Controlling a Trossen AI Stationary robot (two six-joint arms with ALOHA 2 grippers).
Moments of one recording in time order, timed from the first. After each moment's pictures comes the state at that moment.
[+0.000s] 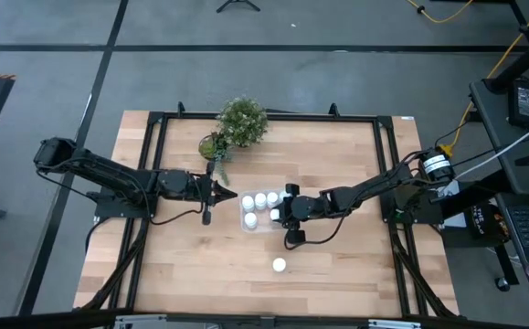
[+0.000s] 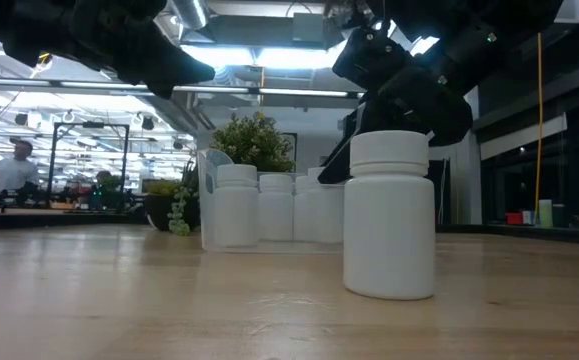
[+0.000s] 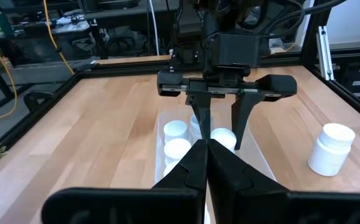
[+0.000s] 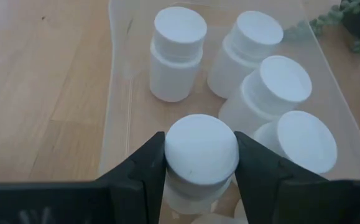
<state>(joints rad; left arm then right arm) -0.14 1.03 0.37 0.45 -0.19 0.01 0.21 1.72 0.84 0.17 0.21 0.00</state>
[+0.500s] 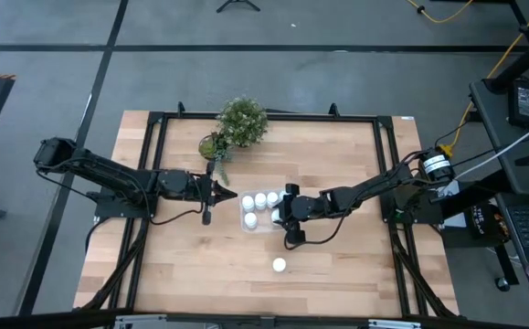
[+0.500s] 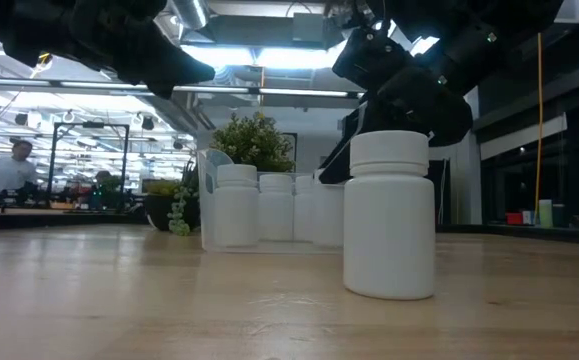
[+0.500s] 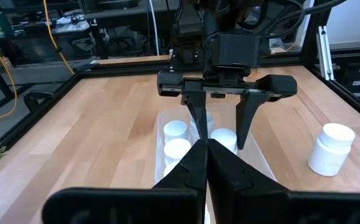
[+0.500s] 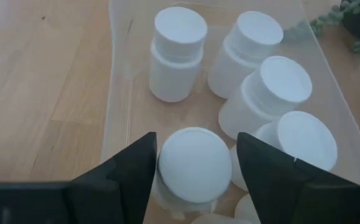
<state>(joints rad) -0.14 1.03 0.37 0.45 -0.19 0.01 0.21 1.72 0.84 0.17 0.21 0.00</state>
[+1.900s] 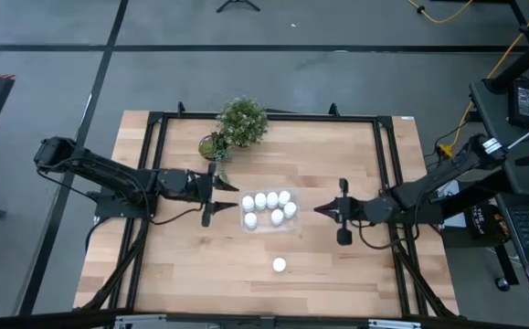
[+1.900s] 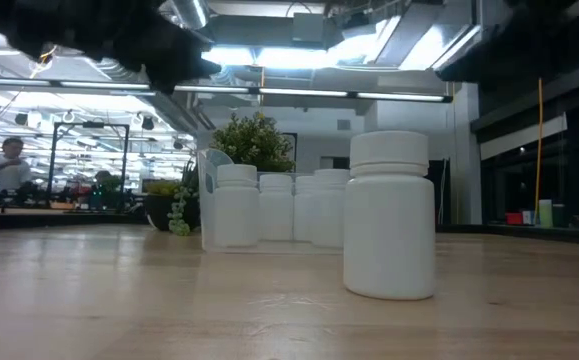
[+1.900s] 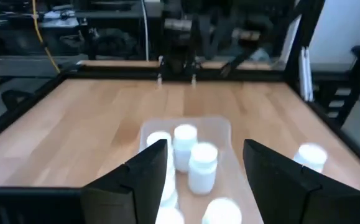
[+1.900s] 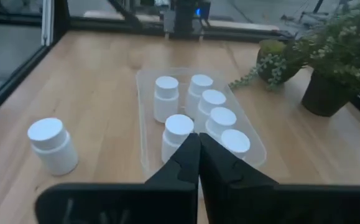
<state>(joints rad) -0.15 1.03 0.40 0.44 -0.16 -0.07 0.49 0.98 0.42 0.16 0.55 0.13</state>
